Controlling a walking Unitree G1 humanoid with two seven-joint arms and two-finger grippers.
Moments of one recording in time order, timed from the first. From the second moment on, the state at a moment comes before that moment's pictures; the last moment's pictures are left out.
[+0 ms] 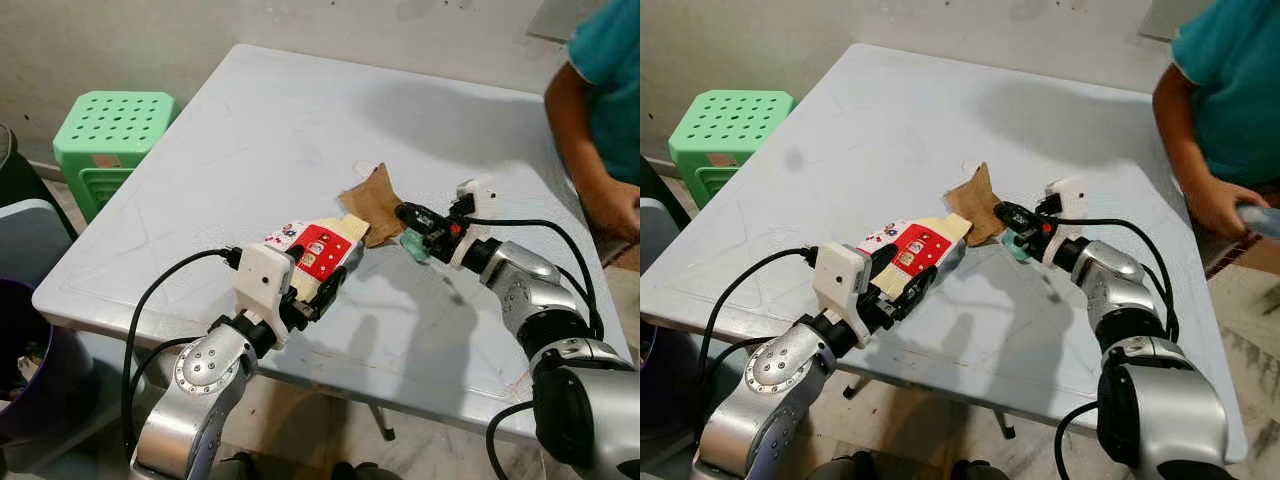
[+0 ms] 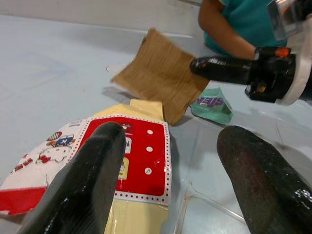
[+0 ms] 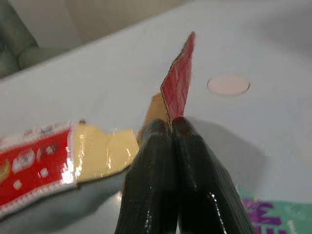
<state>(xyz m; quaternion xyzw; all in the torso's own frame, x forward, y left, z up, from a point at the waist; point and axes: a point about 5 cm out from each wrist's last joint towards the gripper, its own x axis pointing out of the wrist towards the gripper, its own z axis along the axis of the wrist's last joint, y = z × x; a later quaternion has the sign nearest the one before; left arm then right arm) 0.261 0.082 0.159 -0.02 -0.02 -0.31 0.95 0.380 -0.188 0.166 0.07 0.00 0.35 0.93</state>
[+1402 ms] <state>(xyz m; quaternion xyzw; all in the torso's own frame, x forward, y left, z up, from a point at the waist) 0.314 0.124 0.165 -0.02 -0.07 -0.16 0.99 0.287 -0.174 0.154 0.02 -0.13 0.08 0.99</state>
